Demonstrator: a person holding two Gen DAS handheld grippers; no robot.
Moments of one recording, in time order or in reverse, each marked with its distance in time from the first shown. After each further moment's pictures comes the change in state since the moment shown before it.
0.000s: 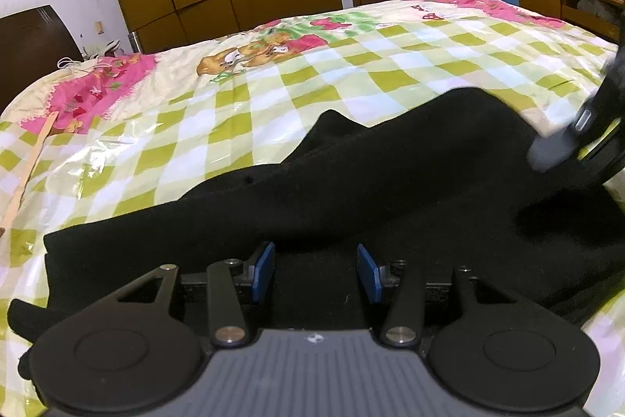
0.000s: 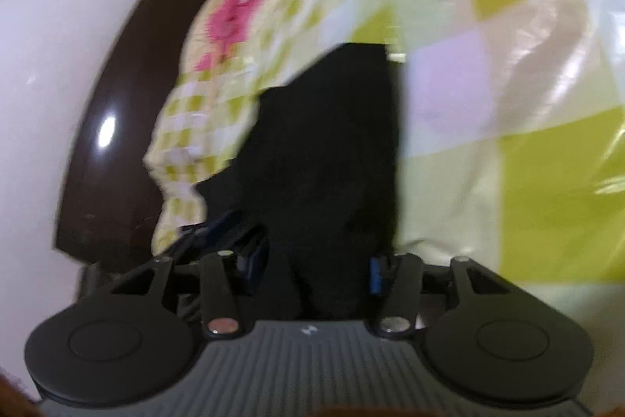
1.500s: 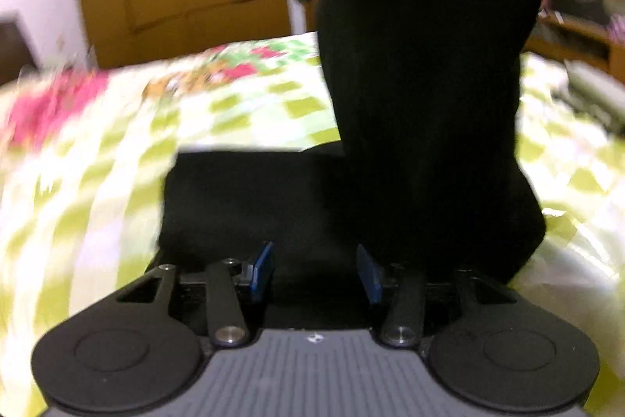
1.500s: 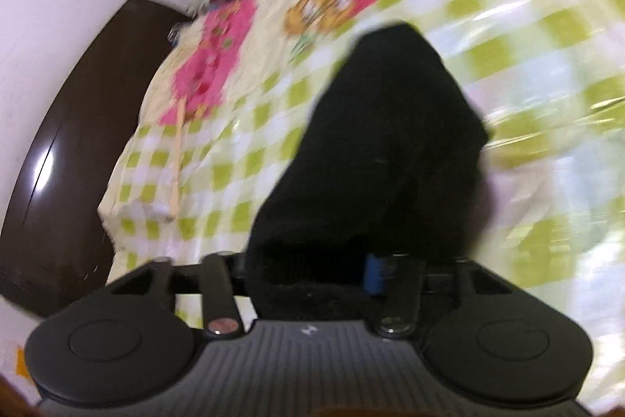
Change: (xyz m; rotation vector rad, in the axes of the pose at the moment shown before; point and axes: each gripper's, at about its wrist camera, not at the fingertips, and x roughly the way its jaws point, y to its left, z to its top) left arm -0.056 -0.037 -0.014 -0.053 -0.076 -0.173; right arm -0.017 0.165 0.010 -0.049 -0.162 -0.356
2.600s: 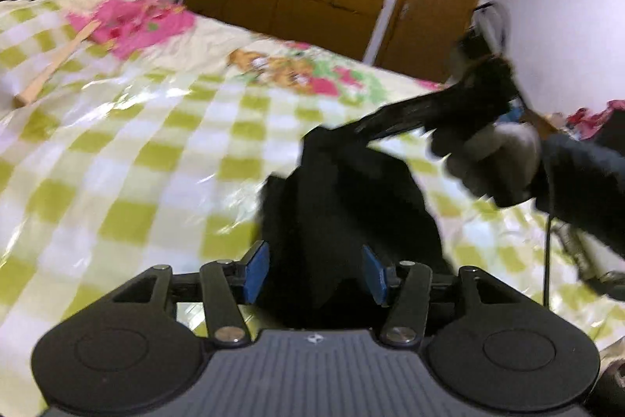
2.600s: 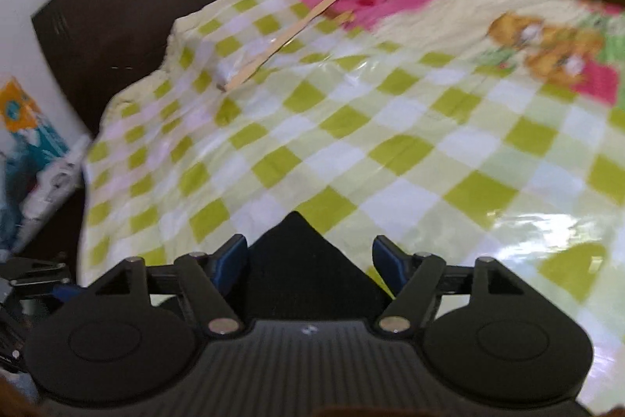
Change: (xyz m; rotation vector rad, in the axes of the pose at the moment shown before) left arm -0.084 0.082 0.010 -0.405 -0.045 -0.013; right arm 0.129 0.045 0.050 -0.797 0.225 0.181
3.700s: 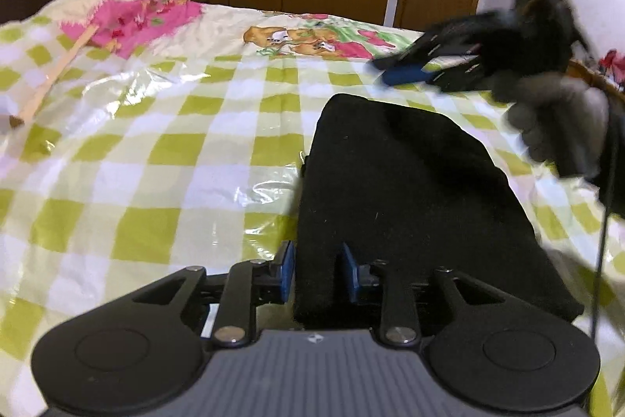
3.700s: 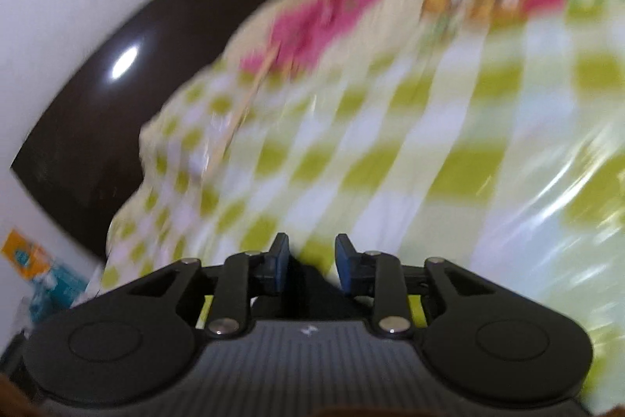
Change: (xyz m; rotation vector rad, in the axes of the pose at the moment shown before) left arm 0.056 0.019 -0.006 0.134 0.087 0.147; right arm 0.006 -0.046 -0.018 0.362 -0.279 0.005
